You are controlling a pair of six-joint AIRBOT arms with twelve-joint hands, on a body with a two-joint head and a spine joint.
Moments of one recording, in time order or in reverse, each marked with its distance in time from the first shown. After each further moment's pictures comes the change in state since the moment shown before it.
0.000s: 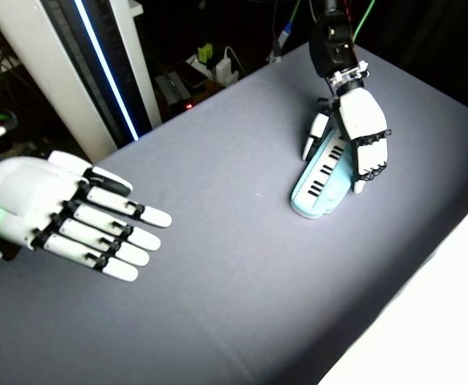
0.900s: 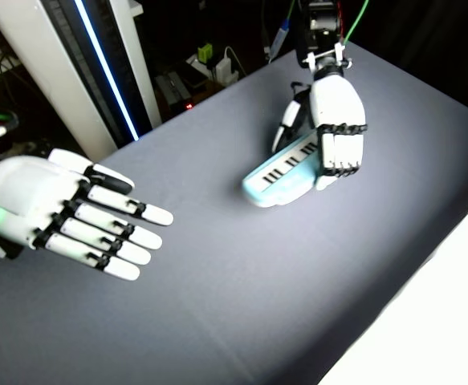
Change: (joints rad) left arm -0.139 -0.044 -0.102 0.462 -0.106 -0.247; right arm 0.000 -0.002 -0.002 0.001 0.027 0.028
